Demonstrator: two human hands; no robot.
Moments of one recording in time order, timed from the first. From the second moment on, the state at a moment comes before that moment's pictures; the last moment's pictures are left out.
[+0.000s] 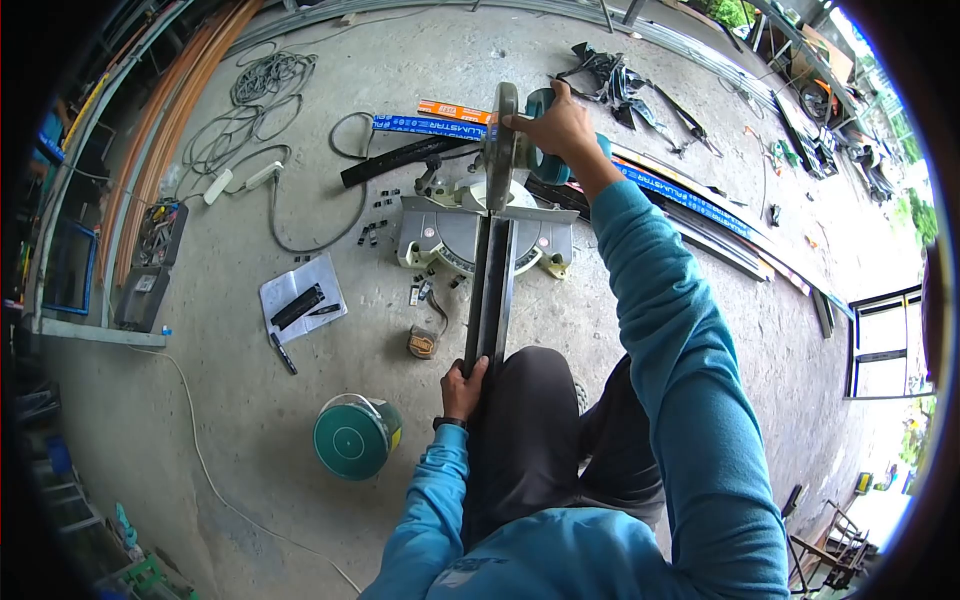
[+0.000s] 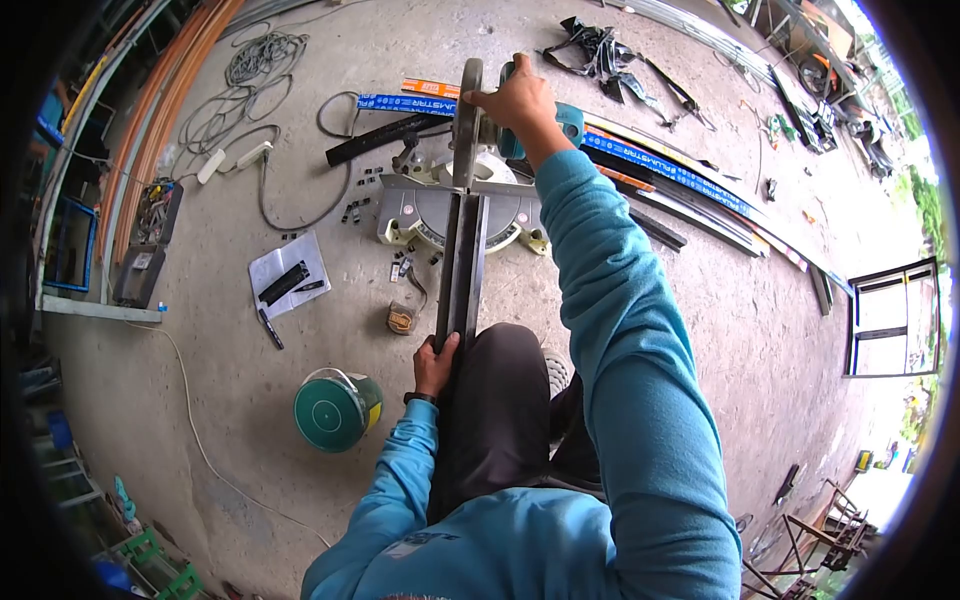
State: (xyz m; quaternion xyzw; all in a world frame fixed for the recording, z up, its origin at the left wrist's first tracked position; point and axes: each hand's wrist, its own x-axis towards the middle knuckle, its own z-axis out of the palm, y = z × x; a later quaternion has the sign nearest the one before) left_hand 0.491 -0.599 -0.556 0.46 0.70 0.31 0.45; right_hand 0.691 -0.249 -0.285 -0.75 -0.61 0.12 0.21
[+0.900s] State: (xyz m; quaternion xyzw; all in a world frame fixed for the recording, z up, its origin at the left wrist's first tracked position) left_hand 0.493 -0.601 -0.559 0.47 0.71 0.30 0.44; right_hand 0.689 -0.260 -0.289 -0.74 -0.62 0.11 0.22
